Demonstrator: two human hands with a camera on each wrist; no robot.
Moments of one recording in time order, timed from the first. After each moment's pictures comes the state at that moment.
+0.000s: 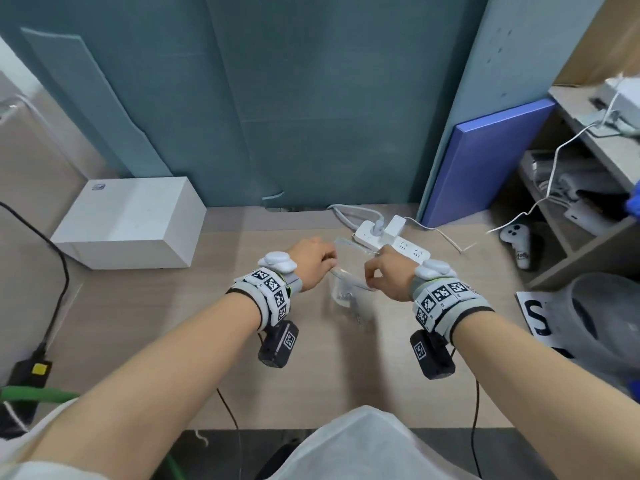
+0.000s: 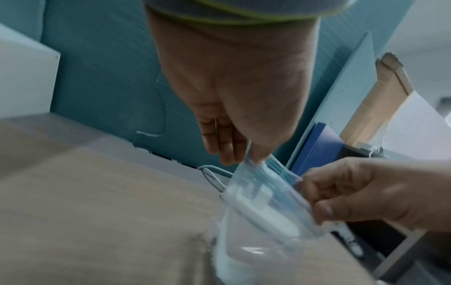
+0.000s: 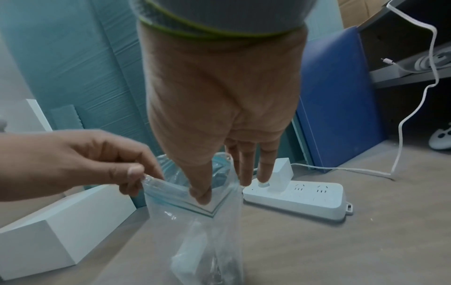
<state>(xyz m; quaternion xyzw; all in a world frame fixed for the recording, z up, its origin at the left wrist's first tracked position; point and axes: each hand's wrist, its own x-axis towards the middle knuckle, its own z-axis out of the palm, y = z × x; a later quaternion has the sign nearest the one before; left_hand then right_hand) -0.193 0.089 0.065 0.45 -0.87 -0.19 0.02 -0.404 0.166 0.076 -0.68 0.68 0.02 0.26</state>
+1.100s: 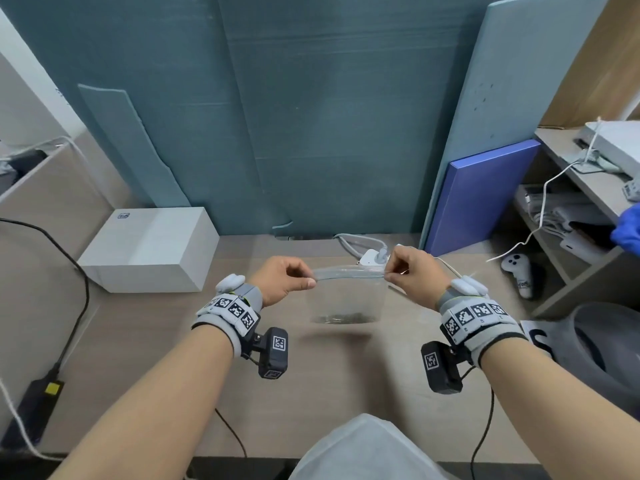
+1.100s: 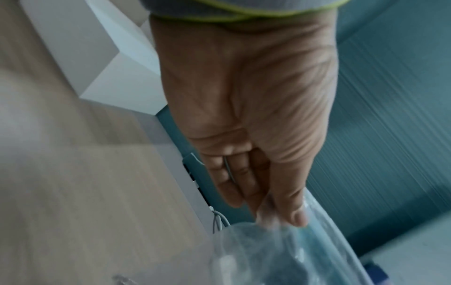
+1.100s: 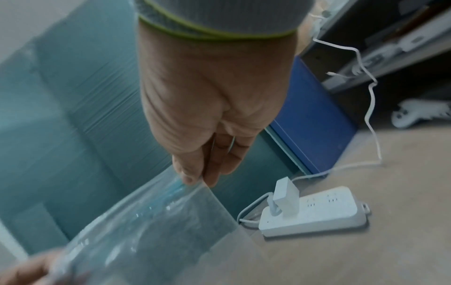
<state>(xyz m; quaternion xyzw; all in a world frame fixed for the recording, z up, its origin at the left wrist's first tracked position) -0.128 0.089 0.100 0.47 -0.70 -0.50 0.19 -0.434 0.170 0.110 -0.65 0.66 -0.29 0.25</state>
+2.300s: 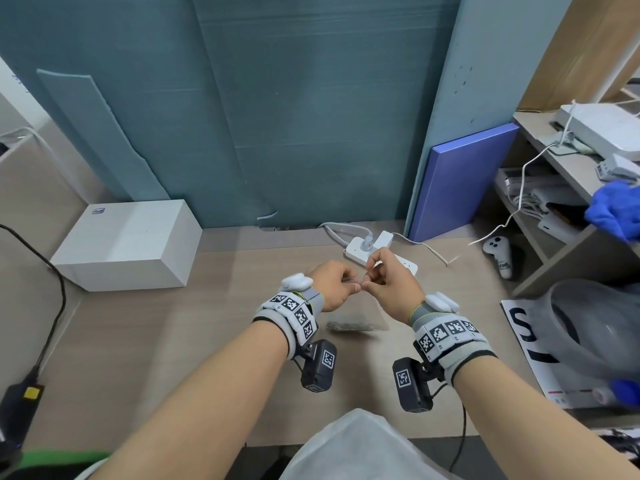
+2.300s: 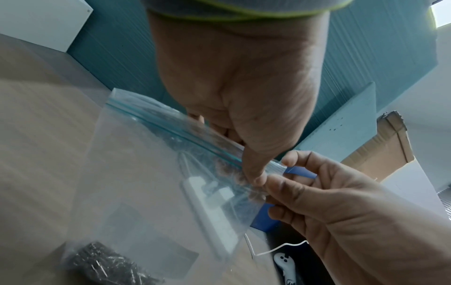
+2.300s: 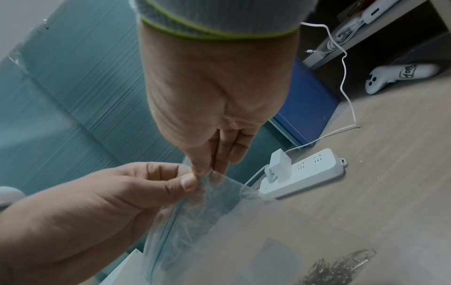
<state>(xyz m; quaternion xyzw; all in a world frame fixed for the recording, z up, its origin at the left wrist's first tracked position) -0.240 0.131 0.077 0.52 -0.77 -0.36 0.05 -0.404 0.205 0.077 -0.57 0.66 -0.36 0.34</state>
